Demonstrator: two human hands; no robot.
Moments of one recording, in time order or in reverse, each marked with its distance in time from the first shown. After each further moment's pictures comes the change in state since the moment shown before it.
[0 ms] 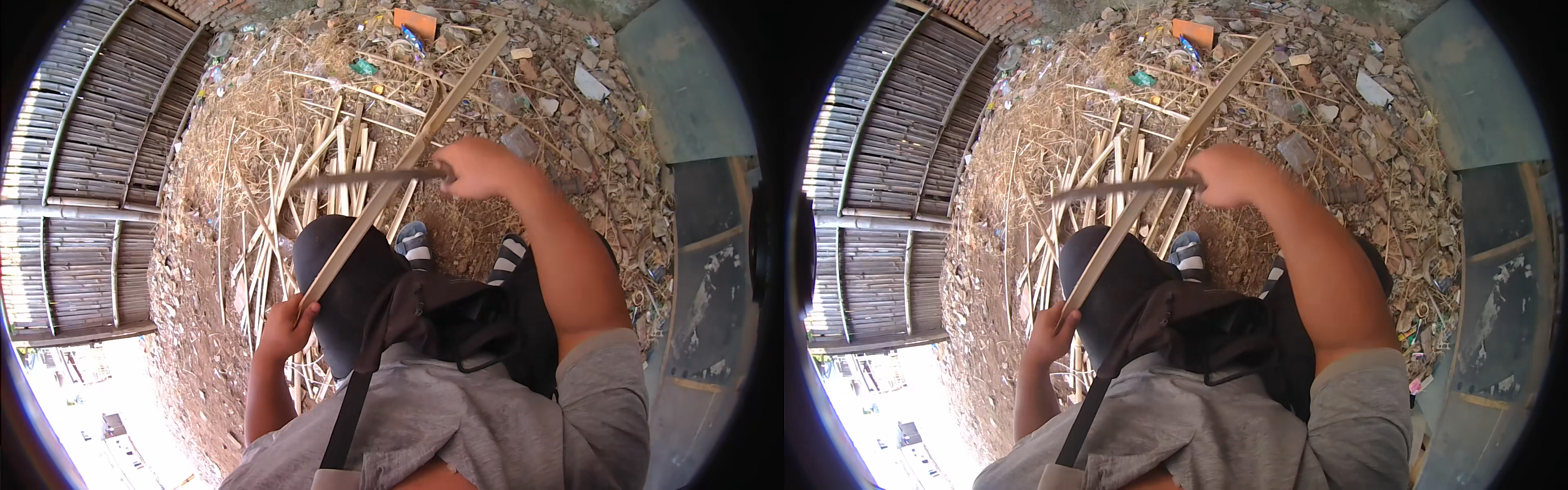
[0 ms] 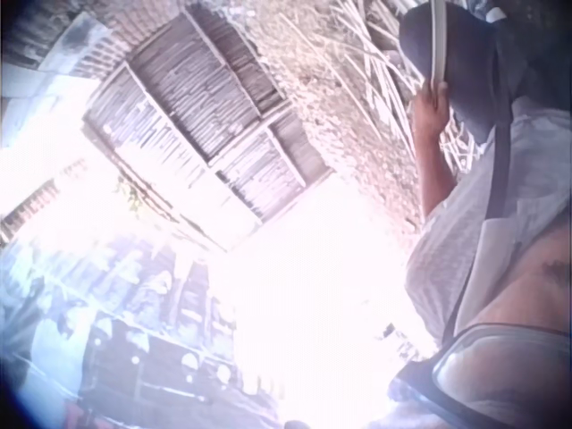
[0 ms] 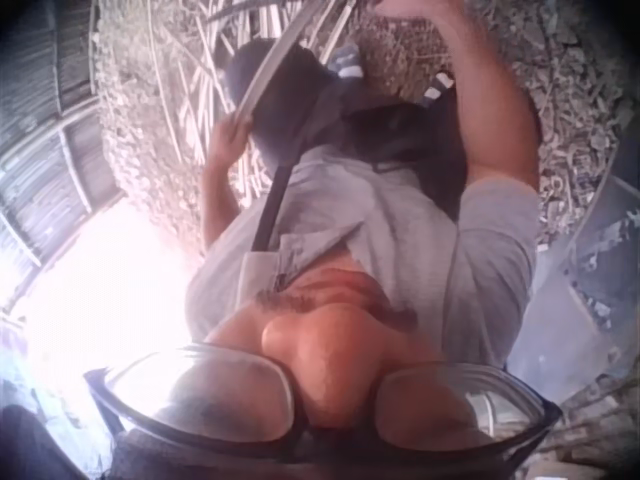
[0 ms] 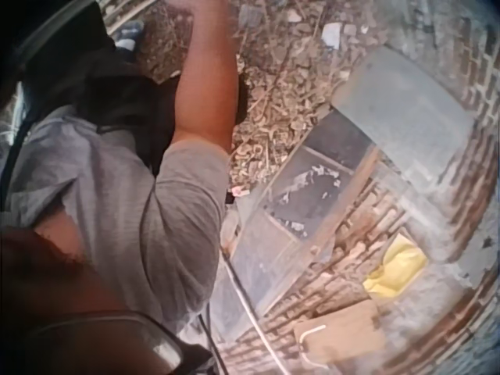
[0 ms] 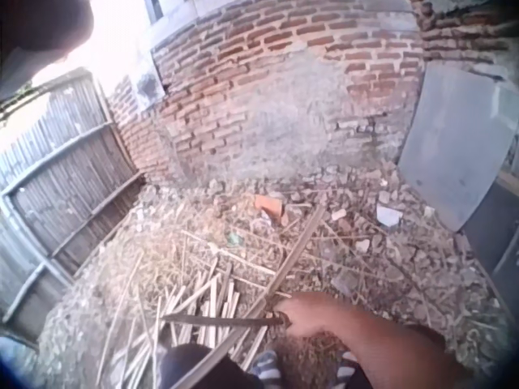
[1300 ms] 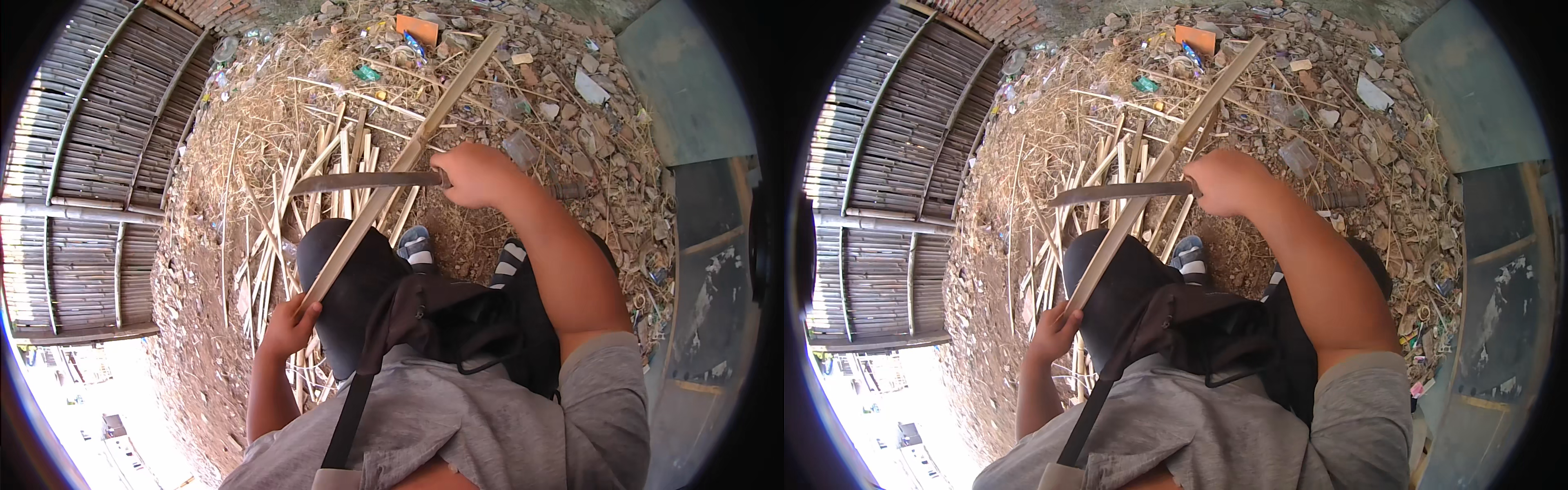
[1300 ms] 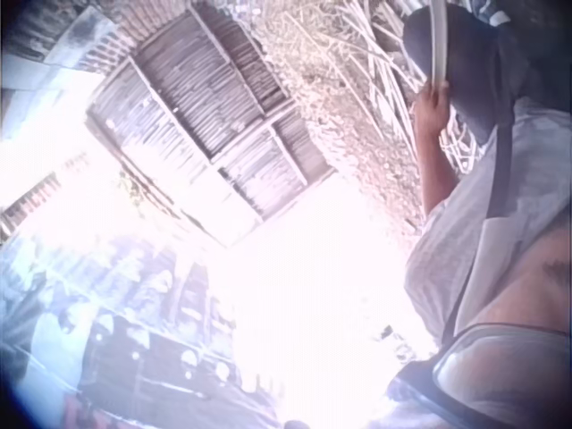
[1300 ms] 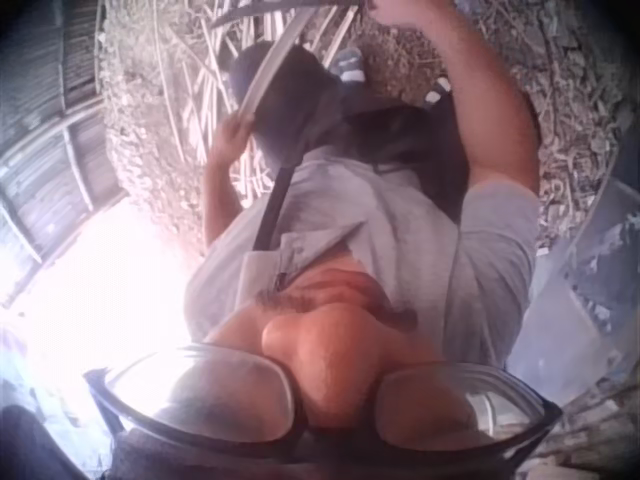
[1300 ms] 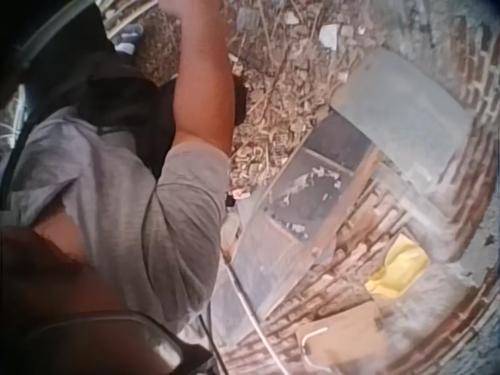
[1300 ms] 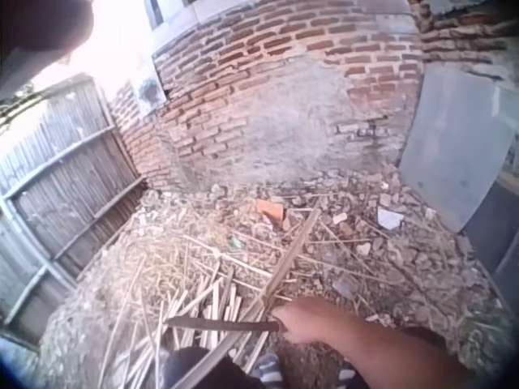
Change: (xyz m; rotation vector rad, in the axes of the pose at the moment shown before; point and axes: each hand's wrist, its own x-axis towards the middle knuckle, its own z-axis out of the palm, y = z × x) left_hand -0.002 -0.002 -0.001 -0.067 -0.029 -0.074; right_hand -0.009 -0.022 -0.001 -0.113 0.102 0.053
